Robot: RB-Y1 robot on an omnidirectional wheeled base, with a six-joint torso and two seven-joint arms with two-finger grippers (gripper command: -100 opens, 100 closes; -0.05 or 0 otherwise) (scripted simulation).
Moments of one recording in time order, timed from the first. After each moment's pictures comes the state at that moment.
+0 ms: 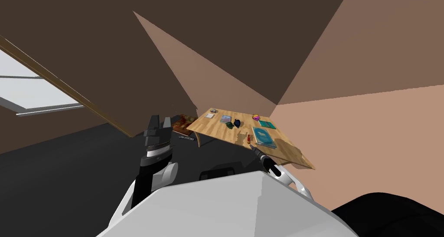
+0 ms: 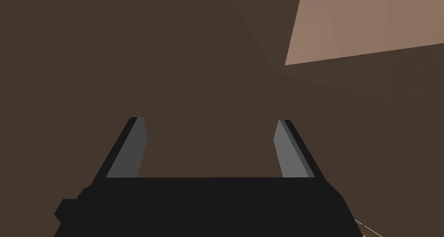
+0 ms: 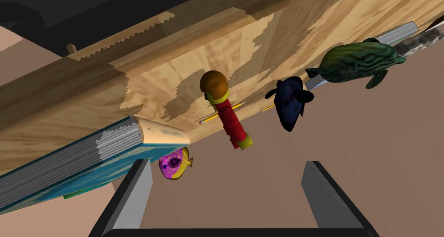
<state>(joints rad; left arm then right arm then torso) 0.46 -0.02 0.04 -2.25 -0.07 -0.63 -0.10 0.49 -0.57 0.08 -1.62 0.14 0.14 0.28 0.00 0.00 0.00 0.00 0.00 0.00</state>
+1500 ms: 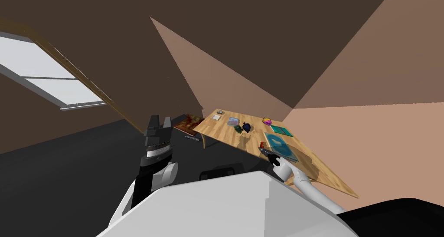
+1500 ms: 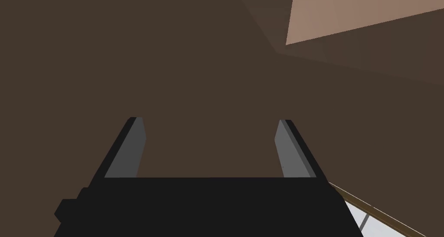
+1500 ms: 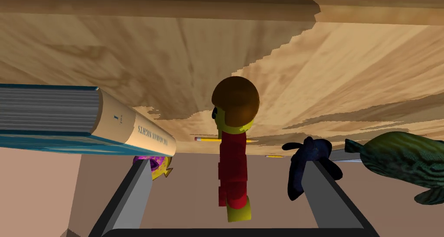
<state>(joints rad) 0.46 -0.02 0.04 -2.25 -0.07 -0.63 -0.10 0.28 -0.74 0.16 -1.25 0.22 0.27 0.36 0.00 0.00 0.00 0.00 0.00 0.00</state>
